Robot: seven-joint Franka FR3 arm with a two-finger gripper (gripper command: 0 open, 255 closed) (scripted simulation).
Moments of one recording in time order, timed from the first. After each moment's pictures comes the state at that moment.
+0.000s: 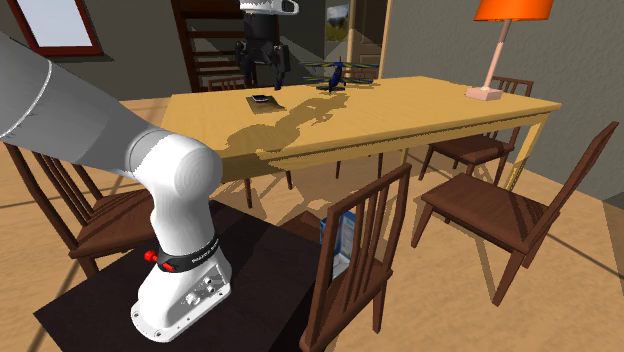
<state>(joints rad) -0.02 -0.76 0.00 -2.38 0.05 1.59 -0.08</state>
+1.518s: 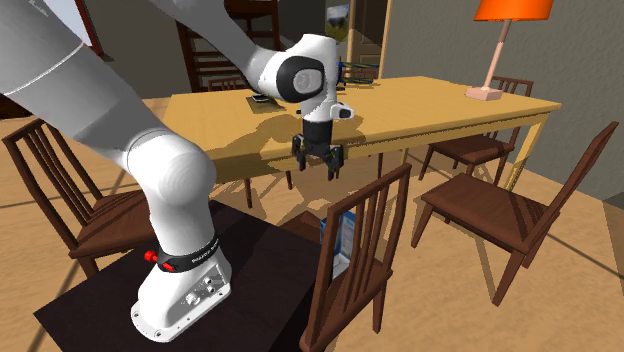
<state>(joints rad) -0.21 -0.51 -0.27 -2.79 -0.15 2.28 -0.29</state>
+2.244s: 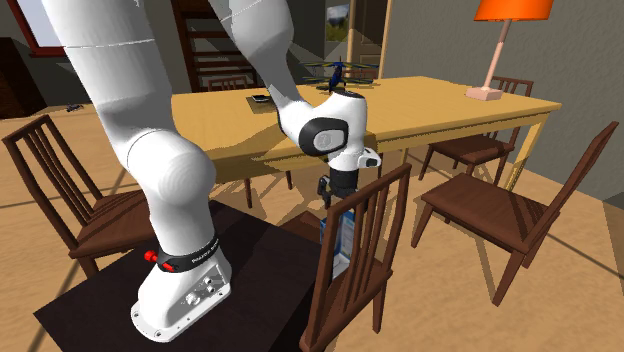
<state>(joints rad) -0.21 -0.07 -0.45 -2.75 -0.04 2.70 -0.52</state>
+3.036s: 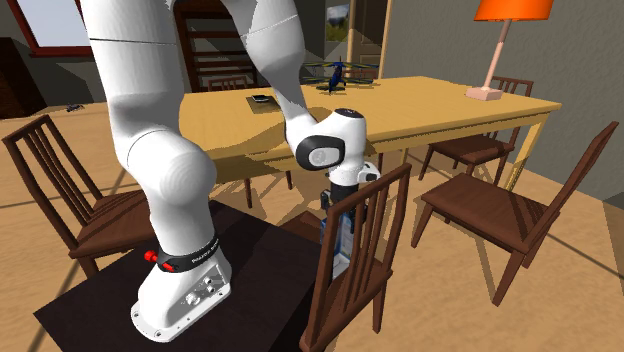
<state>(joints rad) -0.19 0.09 -0.43 -2.74 0.17 2.84 -0.67</state>
